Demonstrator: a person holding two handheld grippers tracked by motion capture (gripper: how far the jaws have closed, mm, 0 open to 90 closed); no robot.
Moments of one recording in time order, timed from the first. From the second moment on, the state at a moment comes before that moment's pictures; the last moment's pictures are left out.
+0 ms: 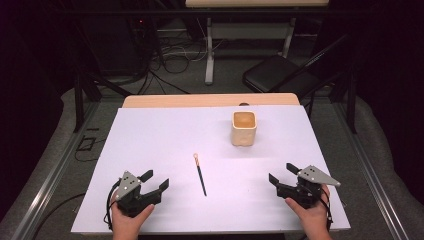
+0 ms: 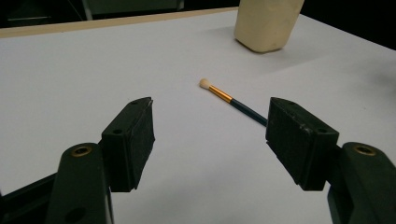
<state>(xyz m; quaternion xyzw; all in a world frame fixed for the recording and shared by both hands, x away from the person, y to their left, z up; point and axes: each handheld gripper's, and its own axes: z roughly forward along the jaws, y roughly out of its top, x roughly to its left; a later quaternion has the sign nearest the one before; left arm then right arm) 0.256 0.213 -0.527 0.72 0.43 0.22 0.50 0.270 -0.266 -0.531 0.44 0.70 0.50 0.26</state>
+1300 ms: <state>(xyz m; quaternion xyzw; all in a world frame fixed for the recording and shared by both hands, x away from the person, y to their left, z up) 0.276 0.193 -0.489 0.80 0.39 0.18 0.41 0.271 -0.260 -0.529 0.43 0.70 0.50 0.26</state>
